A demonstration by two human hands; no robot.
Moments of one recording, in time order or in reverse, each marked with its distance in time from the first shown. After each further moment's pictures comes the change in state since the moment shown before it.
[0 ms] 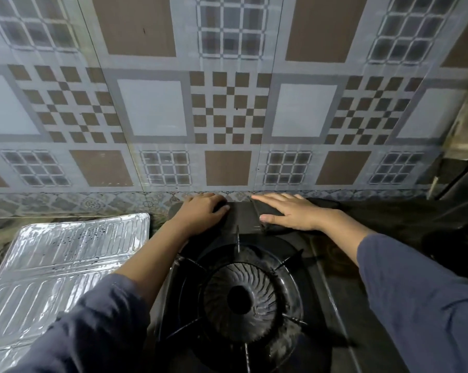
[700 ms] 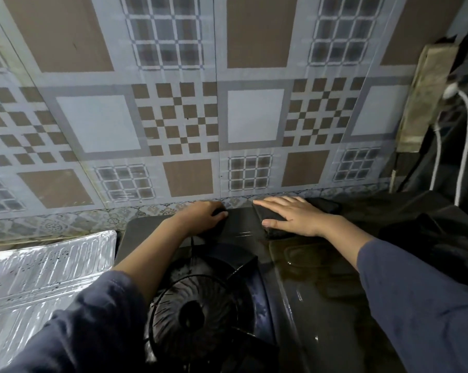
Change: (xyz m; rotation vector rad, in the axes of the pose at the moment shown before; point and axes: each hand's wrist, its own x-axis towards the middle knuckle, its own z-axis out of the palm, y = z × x) left_hand 0.037 0.076 0.002 -0.015 -0.212 0.046; right_hand -0.043 0.077 0.006 -0.007 0.079 0.040
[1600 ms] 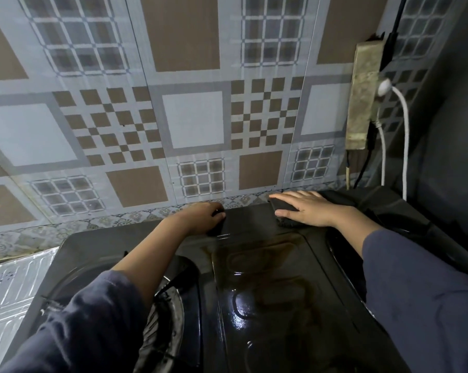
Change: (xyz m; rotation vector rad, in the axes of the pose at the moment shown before) left_hand 0.041 0.100 0.016 -0.007 -0.074 -0.015; right_hand -0.058 0.114 -0.014 0.044 -0.016 0.209
